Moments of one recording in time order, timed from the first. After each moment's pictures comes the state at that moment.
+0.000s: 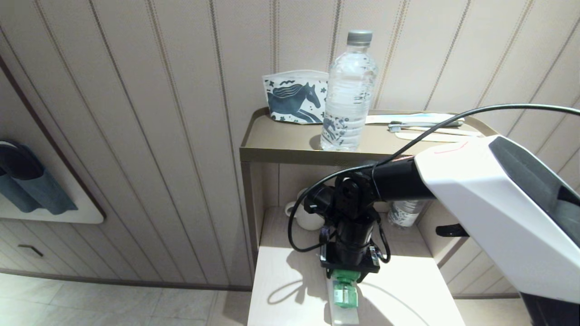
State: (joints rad) left arm 0.00 0.00 0.00 0.00 0.00 -0.01; right arm 0.63 2.29 -1.75 0.93 -0.04 0.78
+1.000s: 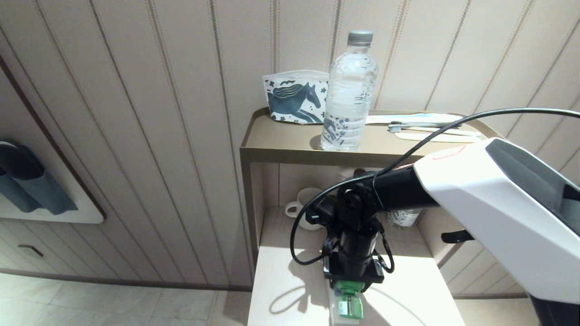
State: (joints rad) left arm 0.00 0.00 0.00 0.00 0.00 -0.01; right arm 0.64 2.27 -1.63 0.86 -0.05 0.77
